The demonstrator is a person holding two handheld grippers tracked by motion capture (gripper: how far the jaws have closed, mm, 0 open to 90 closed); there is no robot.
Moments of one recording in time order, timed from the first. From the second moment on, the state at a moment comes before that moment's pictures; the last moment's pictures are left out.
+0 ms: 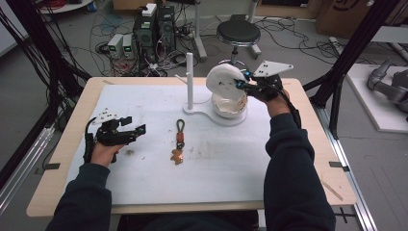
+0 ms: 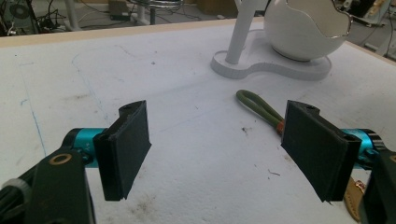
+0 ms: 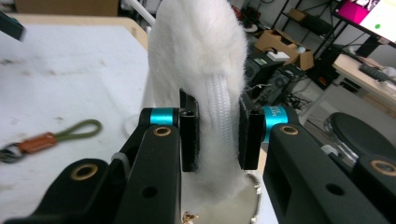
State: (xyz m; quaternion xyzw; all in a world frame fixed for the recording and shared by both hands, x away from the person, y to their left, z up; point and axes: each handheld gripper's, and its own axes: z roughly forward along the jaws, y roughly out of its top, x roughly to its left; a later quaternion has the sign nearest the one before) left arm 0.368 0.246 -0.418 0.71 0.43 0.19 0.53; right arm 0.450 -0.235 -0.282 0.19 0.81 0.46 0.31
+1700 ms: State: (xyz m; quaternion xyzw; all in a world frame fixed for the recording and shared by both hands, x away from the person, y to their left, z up) left arm 0.367 0.245 -0.422 0.71 0.43 0.17 0.53; right arm 0.487 -0.238 -0.315 0.18 0.85 0.37 0.34
